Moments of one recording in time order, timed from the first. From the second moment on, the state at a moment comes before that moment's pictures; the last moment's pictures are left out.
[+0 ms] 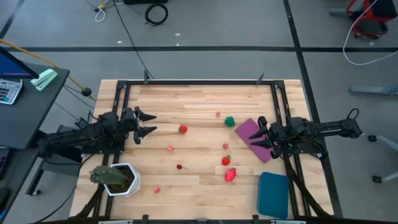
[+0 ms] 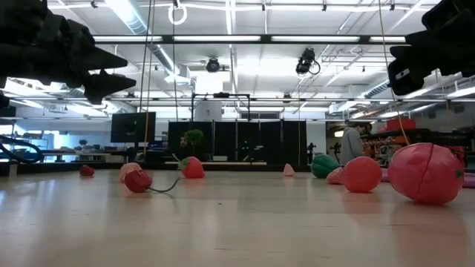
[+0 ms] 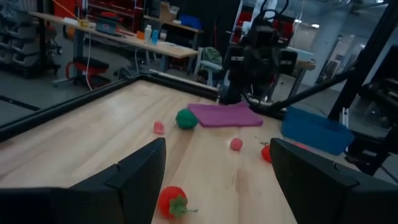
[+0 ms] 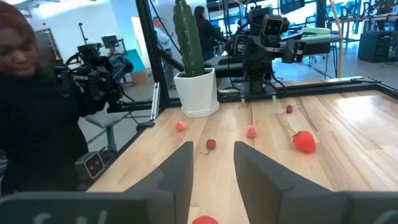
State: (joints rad) left arm 0.24 0.12 0.02 0.09 0.06 -0.25; right arm 0.09 0.10 0.04 0.07 -0.15 0.18
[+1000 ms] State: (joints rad) left arm 0.24 0.12 0.02 0.11 0.06 -0.26; right arm 0.09 0.10 0.04 0.06 -0.15 0.24
